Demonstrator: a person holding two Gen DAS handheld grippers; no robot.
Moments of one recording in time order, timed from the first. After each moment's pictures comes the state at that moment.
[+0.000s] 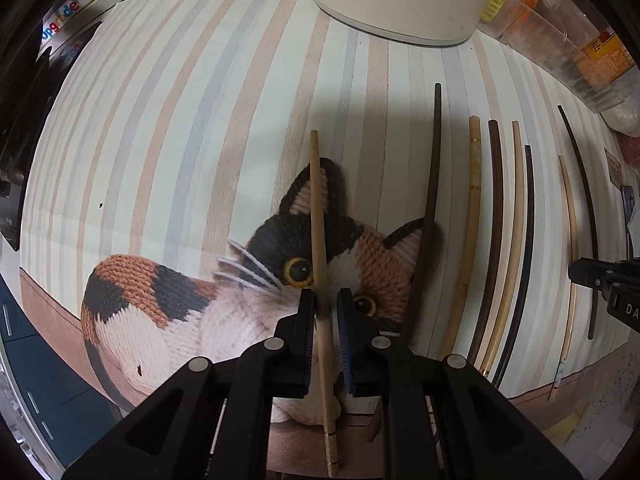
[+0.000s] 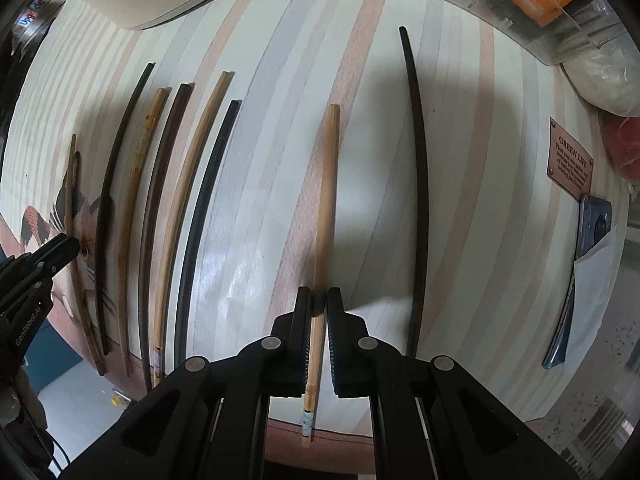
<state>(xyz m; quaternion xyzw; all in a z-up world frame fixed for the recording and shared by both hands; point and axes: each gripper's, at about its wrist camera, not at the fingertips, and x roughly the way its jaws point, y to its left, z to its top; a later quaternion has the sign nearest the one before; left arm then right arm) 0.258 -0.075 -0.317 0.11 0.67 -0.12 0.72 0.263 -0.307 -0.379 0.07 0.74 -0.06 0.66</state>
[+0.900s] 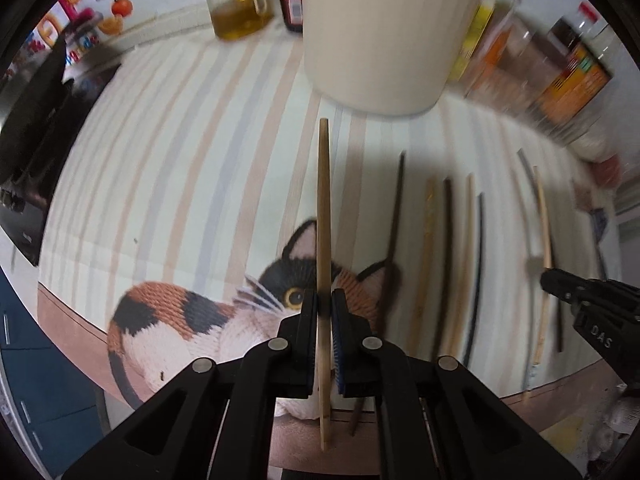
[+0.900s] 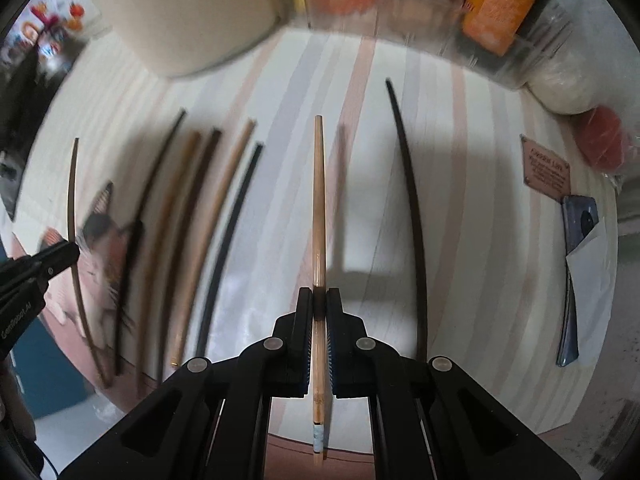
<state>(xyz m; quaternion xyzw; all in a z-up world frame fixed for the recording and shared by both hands) 0.263 -0.063 -0.256 0.10 0.60 -0.14 0.78 0.209 -0.266 -0.322 0.10 0.63 -0.07 0.77</state>
